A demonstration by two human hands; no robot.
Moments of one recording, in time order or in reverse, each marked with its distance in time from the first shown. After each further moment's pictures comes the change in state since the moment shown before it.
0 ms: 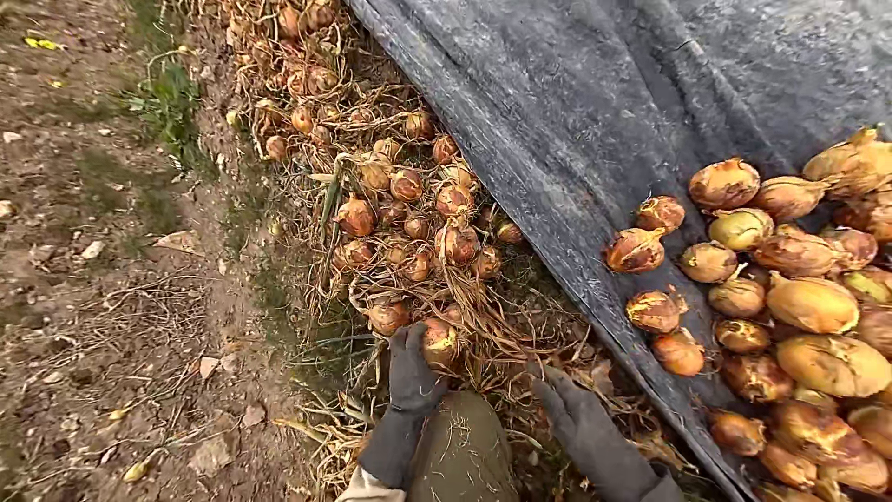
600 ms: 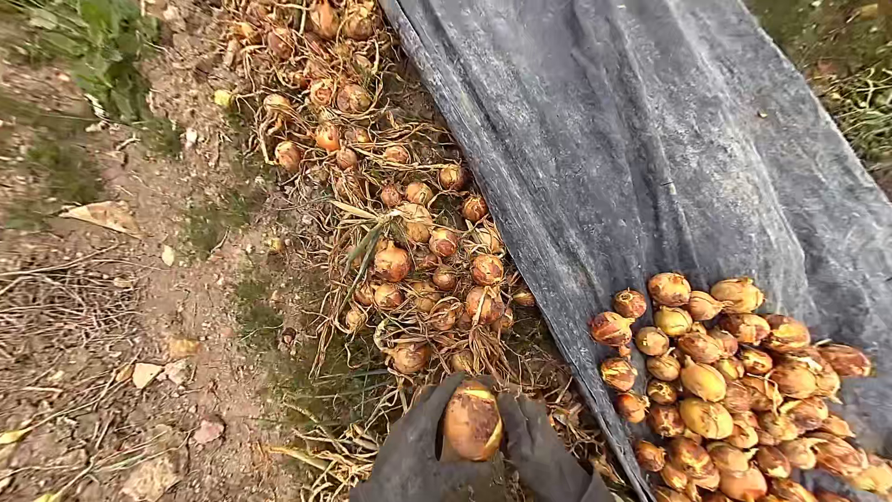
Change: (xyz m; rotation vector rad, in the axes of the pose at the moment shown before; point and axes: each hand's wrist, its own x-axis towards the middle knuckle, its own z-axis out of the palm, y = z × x) left_hand 0.061 0.061 -0.229 -0.594 -0.588 -0.014; right_hand 0.028 -0.246 -0.009 0.158 0.077 -0.196
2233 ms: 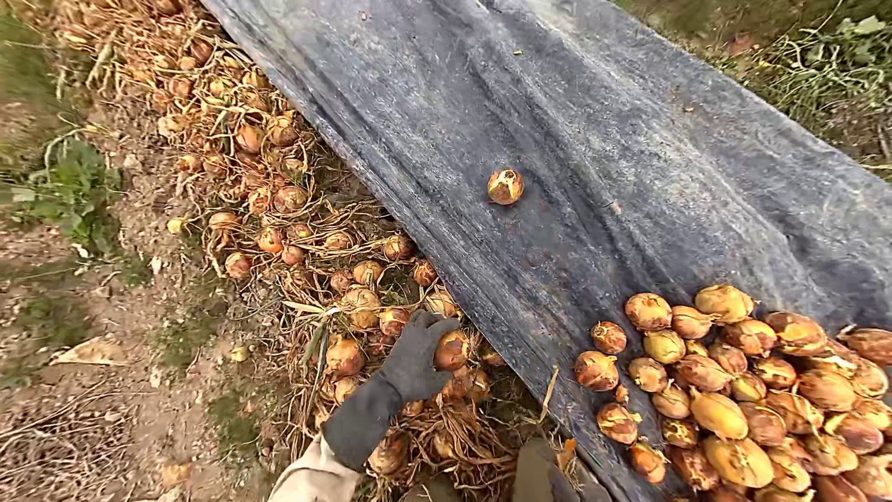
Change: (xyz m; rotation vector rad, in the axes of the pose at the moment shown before) left_hand 0.278 0.052 -0.007 0.751 -0.156 0.309; right_hand -0.013 0.077 -0.102 -0.058 0.152 0.407
